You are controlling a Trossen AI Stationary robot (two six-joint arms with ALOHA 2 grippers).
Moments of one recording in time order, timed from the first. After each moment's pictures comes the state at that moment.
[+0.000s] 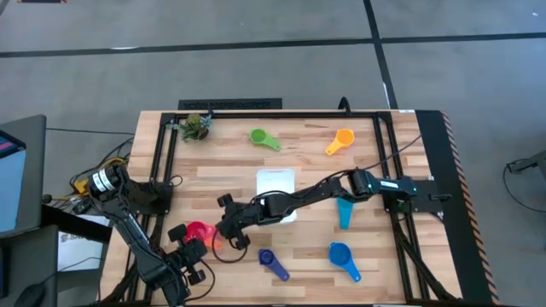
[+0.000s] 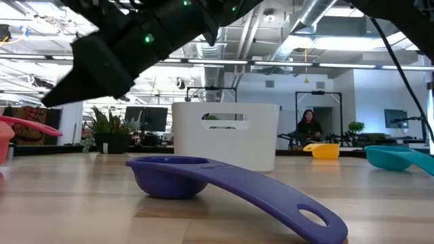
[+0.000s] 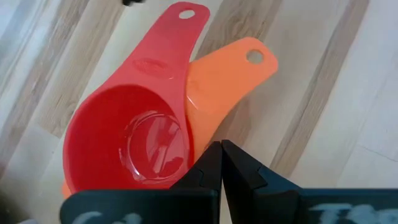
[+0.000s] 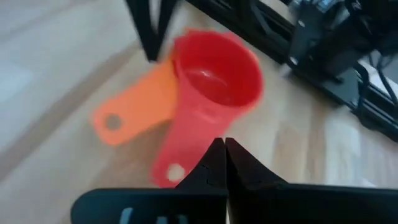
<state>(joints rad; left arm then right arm) -1.04 1.74 1.09 -1.00 -0.53 -1.49 0.20 2.46 2.02 -0.13 0.07 -0.42</state>
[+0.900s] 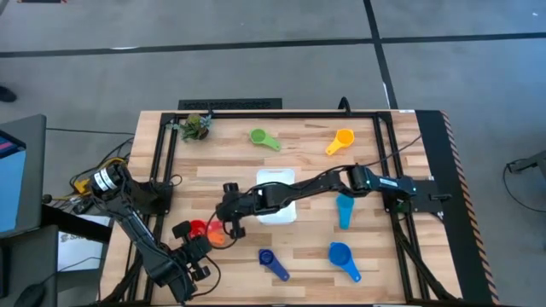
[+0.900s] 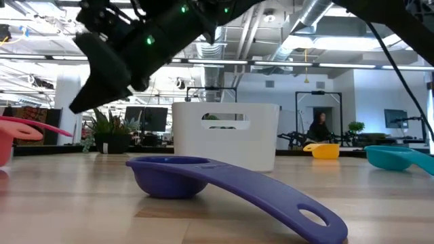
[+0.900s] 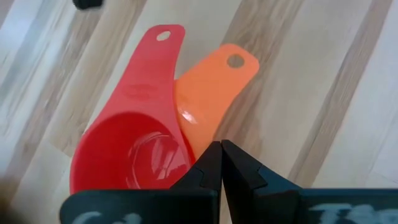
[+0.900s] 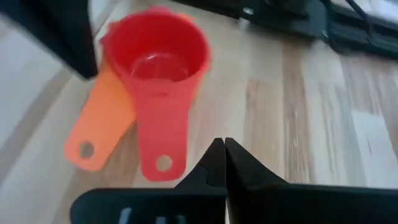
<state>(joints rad) -0.99 1.74 1.09 -1.00 -0.55 -1.43 0.14 2.46 2.08 -0.27 0.10 -0.12</state>
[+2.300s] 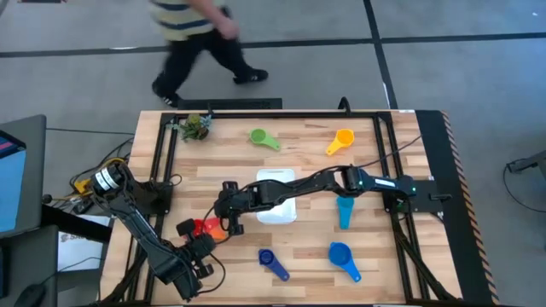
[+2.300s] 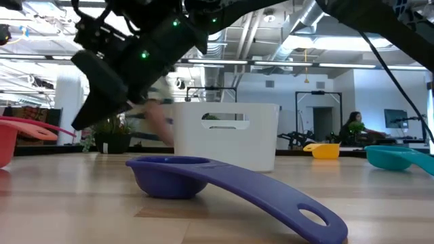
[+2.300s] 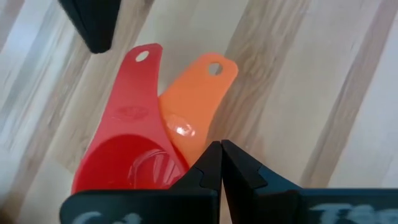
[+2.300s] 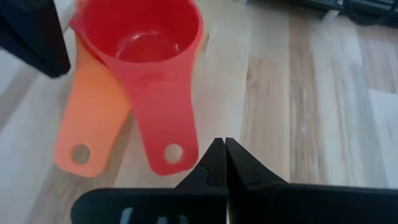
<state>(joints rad) -0.95 1.74 1.09 -0.97 -0.57 -1.36 0.12 2.54 2.18 -0.36 0.05 -0.12</state>
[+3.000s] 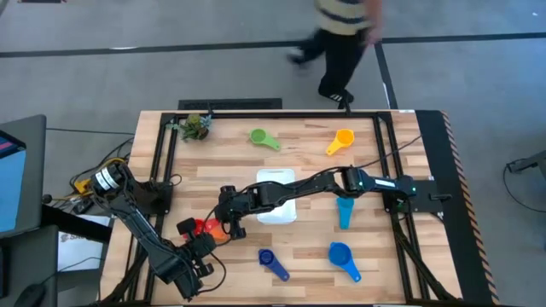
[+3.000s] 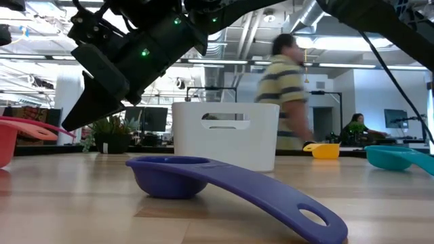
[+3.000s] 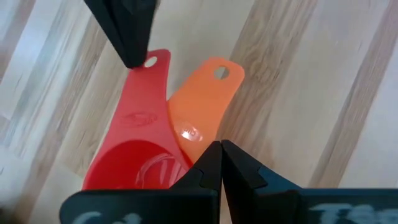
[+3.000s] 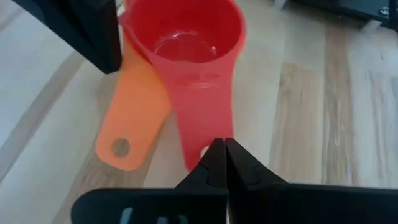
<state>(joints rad) -0.94 1.74 1.09 -0.98 -0.58 -1.33 0.13 2.54 2.18 -0.35 -0.04 -0.16</state>
